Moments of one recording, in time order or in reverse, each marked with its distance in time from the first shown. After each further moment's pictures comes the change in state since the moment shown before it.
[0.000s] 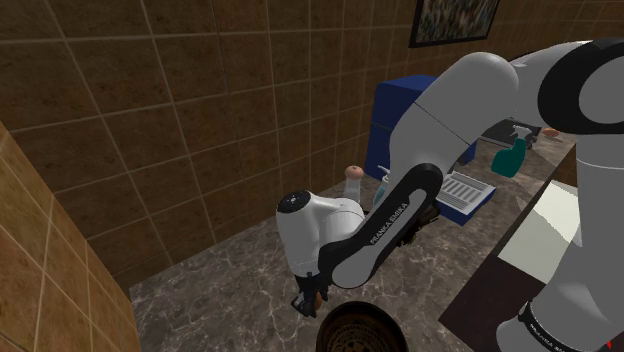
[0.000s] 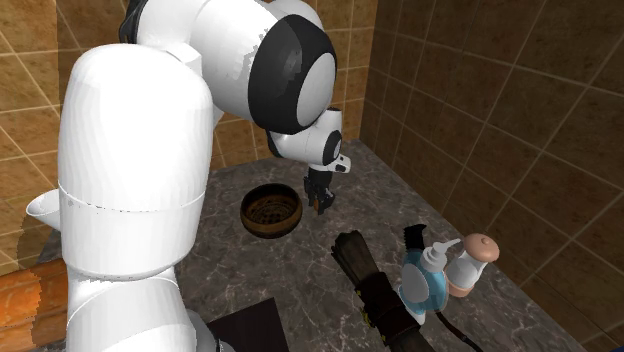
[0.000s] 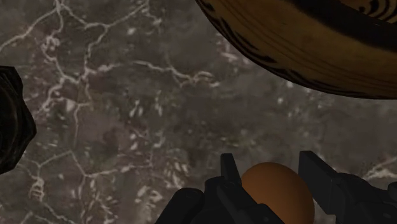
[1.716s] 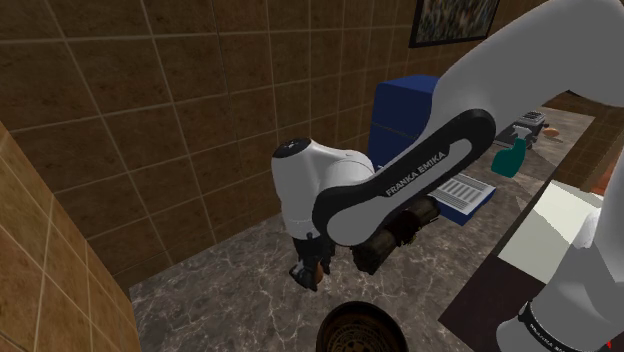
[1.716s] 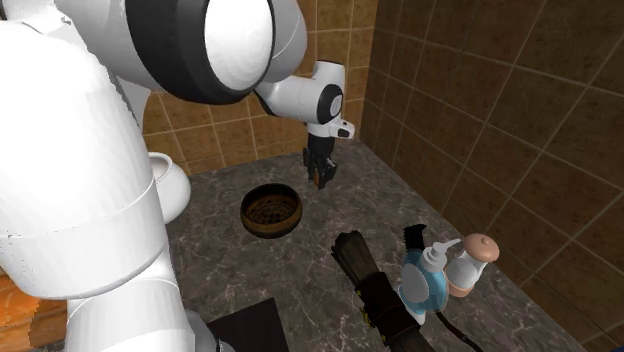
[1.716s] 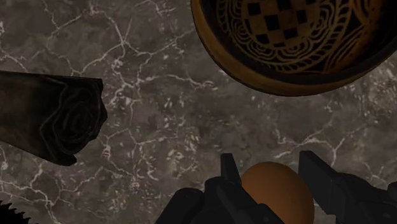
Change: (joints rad) arm -0.063 -0.244 0.082 0.025 0.166 -0.237 -0.108
